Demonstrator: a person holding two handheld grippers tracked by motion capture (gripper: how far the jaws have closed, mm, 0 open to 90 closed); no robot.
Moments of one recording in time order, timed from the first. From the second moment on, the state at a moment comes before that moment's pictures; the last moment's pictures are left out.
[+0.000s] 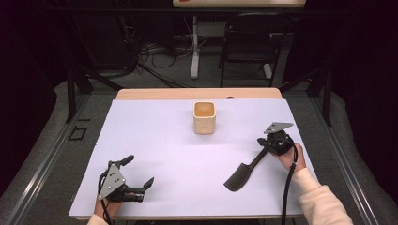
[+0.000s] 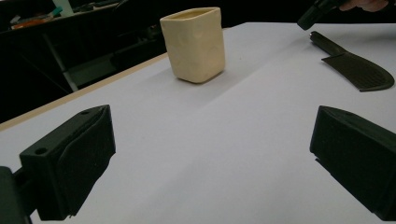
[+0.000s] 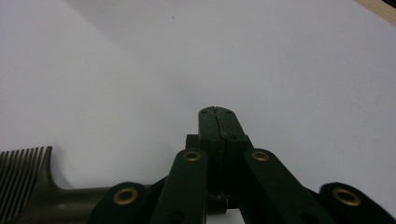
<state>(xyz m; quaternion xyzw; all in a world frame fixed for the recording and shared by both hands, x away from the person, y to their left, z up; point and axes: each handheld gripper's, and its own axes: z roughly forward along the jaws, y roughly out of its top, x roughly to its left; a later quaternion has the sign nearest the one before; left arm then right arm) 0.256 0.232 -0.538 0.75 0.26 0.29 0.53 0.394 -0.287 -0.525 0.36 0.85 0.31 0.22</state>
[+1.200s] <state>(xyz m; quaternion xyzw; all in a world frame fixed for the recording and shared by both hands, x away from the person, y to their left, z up) 0.256 0.231 -0.538 0.76 0.26 0.29 0.53 0.401 -0.293 -0.538 0.36 0.88 0.22 0.20</state>
